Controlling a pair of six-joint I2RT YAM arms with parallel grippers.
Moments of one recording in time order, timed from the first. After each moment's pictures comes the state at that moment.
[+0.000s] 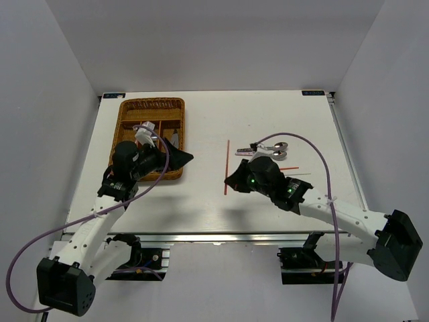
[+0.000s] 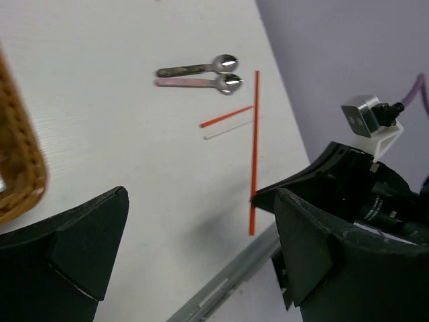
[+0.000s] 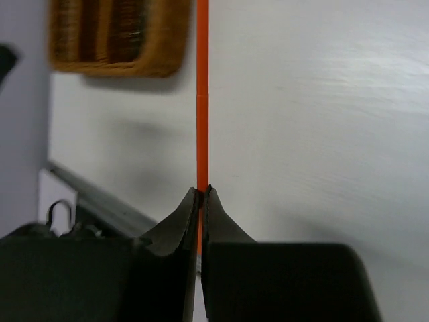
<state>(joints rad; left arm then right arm) -0.25 0.92 0.67 -0.07 0.48 -0.64 0.91 1.13 0.74 -0.22 0.17 0.92</state>
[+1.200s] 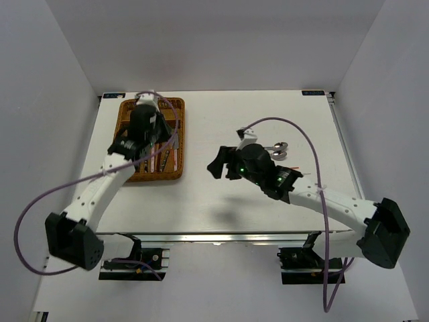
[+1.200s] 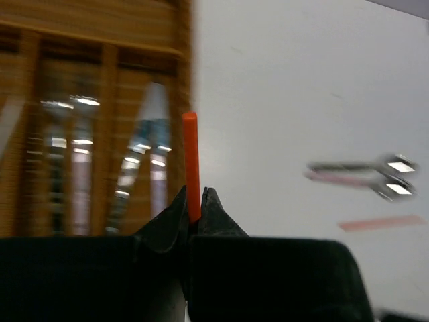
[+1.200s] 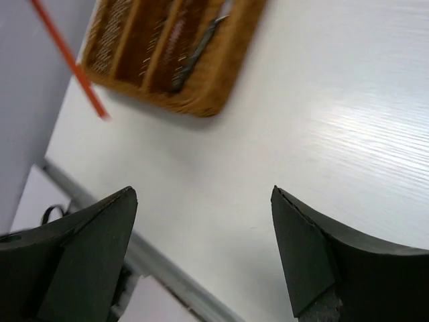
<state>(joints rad) -0.36 1.23 1.09 -0.32 -0.05 -0.49 0.96 1.29 0.93 -0.06 0.11 0.66</state>
